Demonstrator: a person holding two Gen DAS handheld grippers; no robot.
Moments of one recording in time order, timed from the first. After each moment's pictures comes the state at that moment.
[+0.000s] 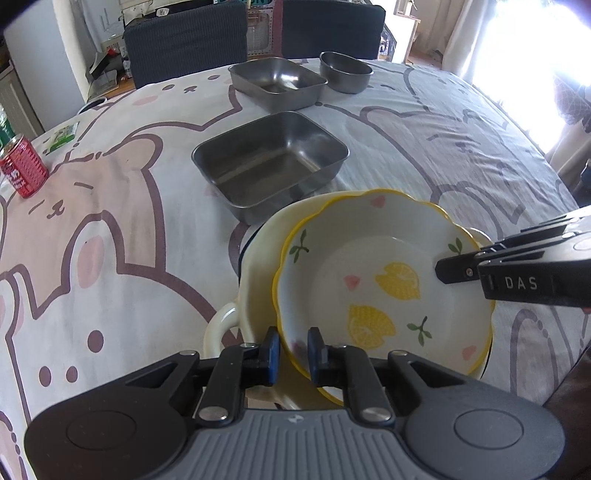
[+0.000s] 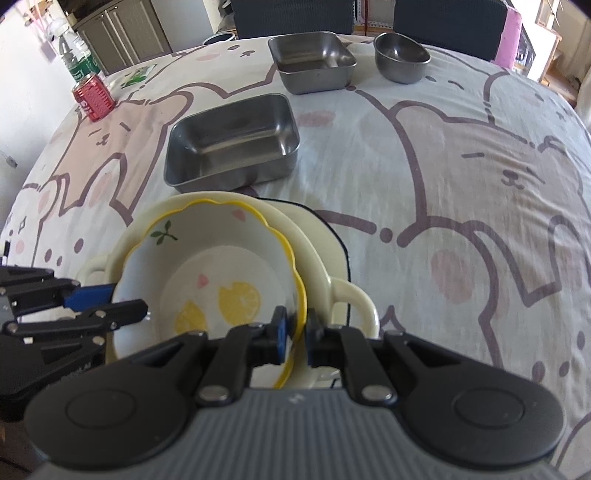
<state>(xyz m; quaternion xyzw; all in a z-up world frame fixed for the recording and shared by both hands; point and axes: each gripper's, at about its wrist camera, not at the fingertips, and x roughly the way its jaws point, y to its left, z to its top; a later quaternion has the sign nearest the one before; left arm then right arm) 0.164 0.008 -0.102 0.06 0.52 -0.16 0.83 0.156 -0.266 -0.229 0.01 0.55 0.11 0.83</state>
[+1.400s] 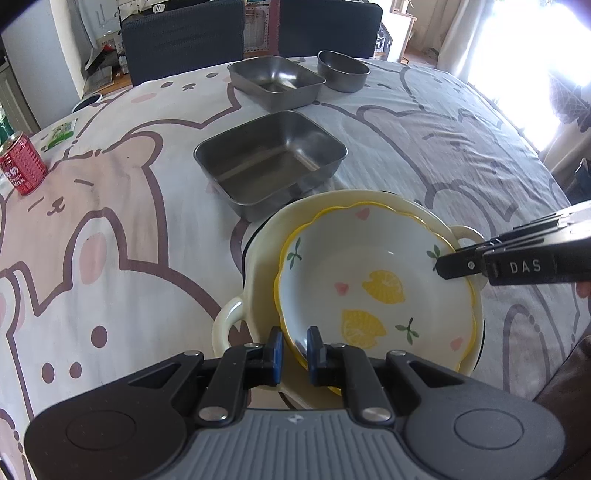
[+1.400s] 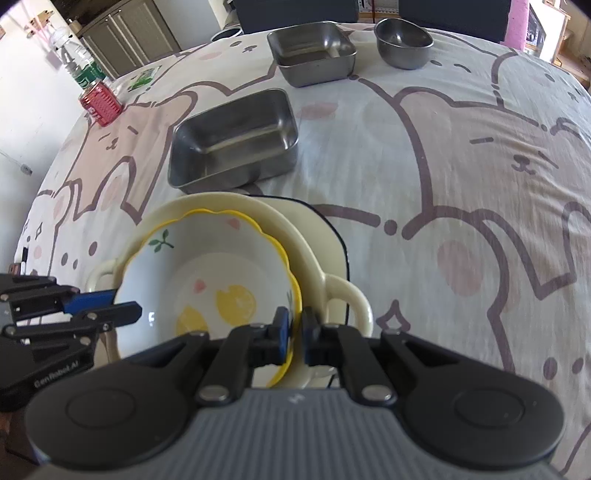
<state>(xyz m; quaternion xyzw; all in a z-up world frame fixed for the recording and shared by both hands) 0.162 0.015 -0.097 0.06 0.53 -0.17 0.83 0.162 -0.279 -0.229 0.04 0.56 0.13 0.81</state>
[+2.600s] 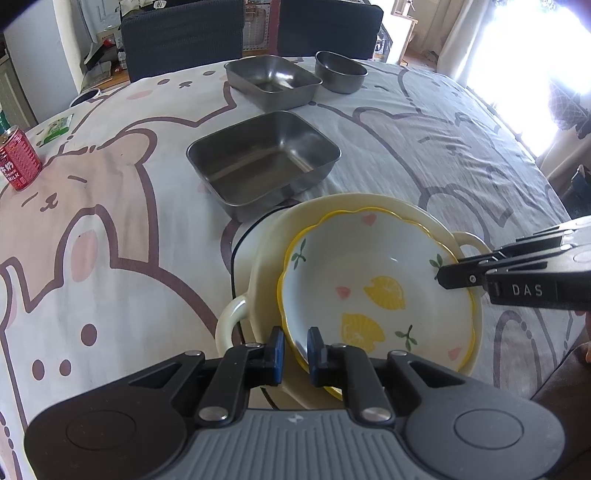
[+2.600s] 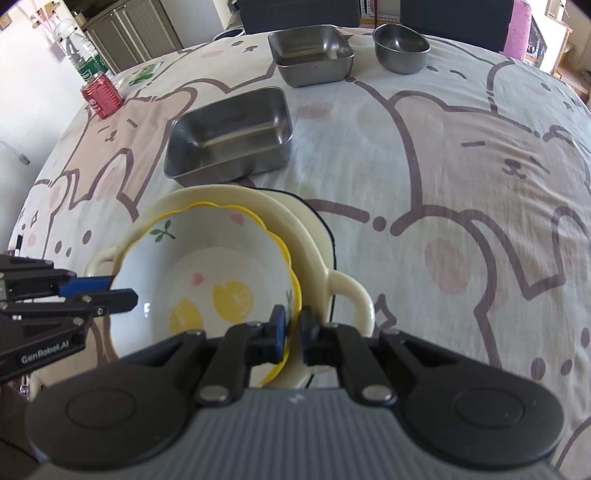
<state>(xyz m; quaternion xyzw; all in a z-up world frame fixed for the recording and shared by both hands) 0.164 0.011 -0.097 0.05 0.53 -0.17 0.83 0.153 -0.283 -0.227 0.02 0.56 0.13 0.82</state>
